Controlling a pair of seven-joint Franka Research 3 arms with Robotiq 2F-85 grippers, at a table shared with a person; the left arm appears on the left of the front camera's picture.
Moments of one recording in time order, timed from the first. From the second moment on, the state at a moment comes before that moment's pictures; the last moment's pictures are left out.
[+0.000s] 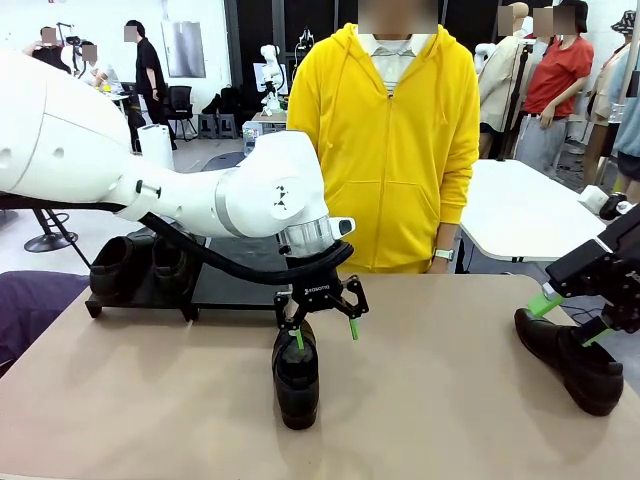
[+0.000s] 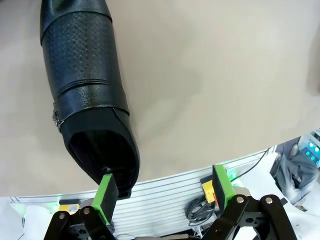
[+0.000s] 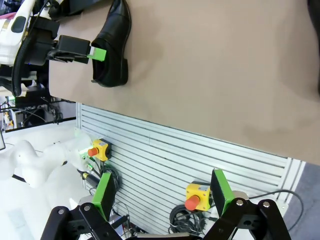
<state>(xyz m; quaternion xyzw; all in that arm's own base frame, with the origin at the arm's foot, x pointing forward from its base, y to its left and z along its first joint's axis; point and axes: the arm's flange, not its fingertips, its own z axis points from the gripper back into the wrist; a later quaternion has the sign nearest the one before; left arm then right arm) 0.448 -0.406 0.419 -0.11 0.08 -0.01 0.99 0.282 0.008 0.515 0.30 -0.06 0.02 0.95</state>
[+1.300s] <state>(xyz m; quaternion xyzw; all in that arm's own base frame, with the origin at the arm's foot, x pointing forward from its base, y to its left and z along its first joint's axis) 0.449 -0.399 0.366 -0.08 0.03 0.05 1.00 0.282 0.008 0.515 0.30 -0.06 0.02 0.95</state>
